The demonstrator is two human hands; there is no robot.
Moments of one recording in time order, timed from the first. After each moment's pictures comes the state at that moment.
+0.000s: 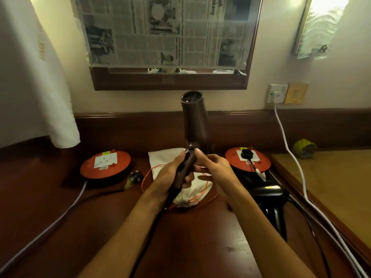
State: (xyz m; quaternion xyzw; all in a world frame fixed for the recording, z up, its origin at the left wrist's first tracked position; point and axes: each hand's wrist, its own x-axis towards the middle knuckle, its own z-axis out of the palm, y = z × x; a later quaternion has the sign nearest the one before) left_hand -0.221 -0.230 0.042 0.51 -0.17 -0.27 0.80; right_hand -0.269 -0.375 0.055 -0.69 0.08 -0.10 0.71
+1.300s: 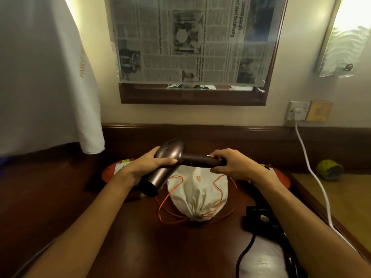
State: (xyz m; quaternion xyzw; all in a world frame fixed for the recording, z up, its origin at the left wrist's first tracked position) left_hand -0.179 -0.136 0.110 0.79 -0.08 -0.18 0.58; right_hand -0.214 -0.419 0.110 -0.97 -0.12 -0.04 0.22
